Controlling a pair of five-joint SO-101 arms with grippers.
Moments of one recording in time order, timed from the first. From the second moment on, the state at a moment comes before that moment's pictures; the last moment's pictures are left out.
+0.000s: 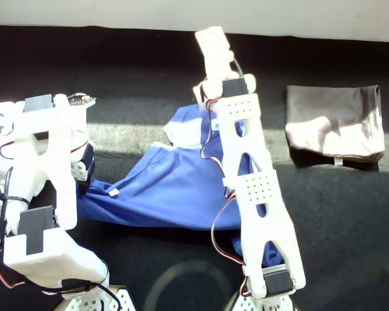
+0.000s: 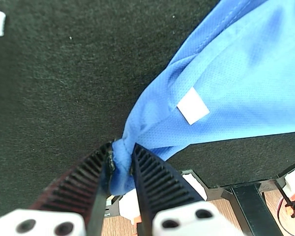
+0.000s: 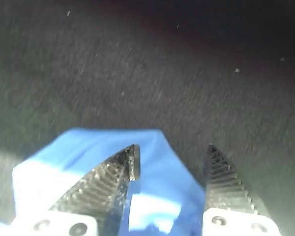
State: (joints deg) left arm -19.4 6.3 8.7 96.0 -18.2; right arm -17.3 74.0 -90.2 79.2 6.5
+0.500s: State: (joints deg) left arm -19.4 6.3 8.7 96.0 -18.2; right arm -17.5 73.5 -75.3 70.6 6.6
